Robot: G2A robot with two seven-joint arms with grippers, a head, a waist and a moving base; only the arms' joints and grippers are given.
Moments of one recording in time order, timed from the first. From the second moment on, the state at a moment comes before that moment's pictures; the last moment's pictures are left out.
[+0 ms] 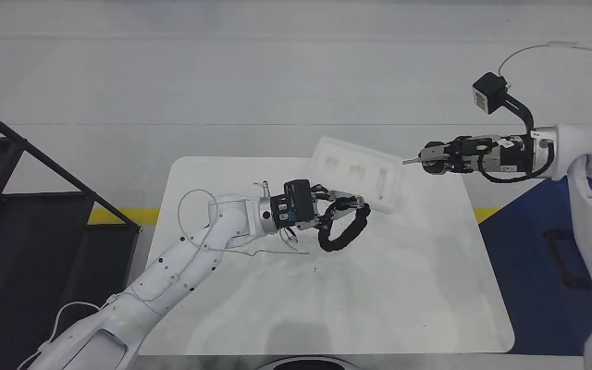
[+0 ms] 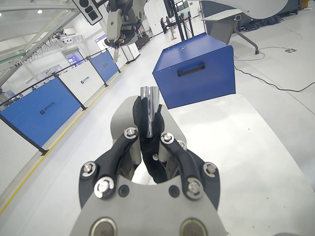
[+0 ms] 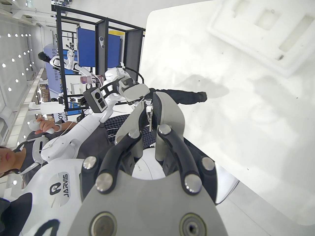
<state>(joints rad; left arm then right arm) 0.96 -1.04 -0.80 -1.57 1.43 -0.63 0.47 -0.81 -0.93 1.41 -1.67 0.12 0.38 1.44</state>
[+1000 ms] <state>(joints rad) 0.94 -1.06 -0.77 -1.54 1.44 -0.60 0.45 -0.81 -0.93 1.40 -1.74 0.16 0.33 1.45</state>
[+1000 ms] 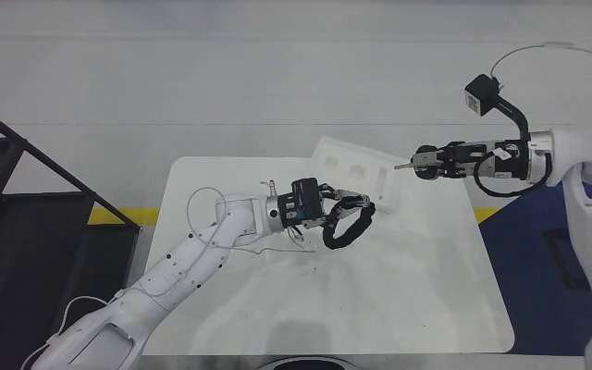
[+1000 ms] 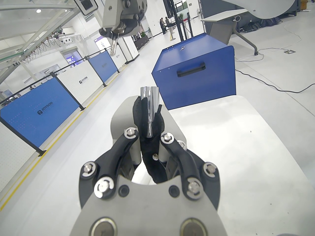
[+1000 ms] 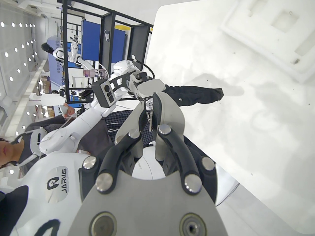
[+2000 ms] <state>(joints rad) 0.94 -1.13 -0.74 -1.50 1.54 -0.42 0.57 -0.63 -0.79 1.11 -1.83 0.15 0.35 1.47</state>
